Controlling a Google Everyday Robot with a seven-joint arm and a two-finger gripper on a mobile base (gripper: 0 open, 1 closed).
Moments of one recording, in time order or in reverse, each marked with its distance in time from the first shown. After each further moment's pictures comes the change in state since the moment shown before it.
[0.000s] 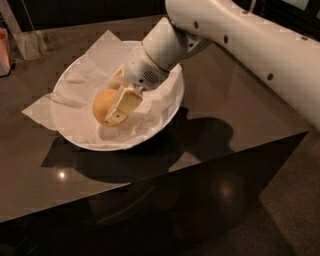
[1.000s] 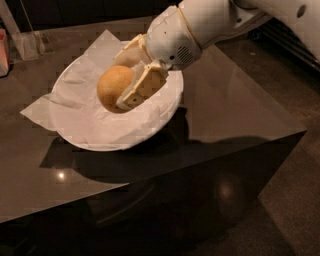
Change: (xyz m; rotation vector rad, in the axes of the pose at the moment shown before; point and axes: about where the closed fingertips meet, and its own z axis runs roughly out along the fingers) arm -0.043 0.042 -0.086 0.058 -0.165 -0.122
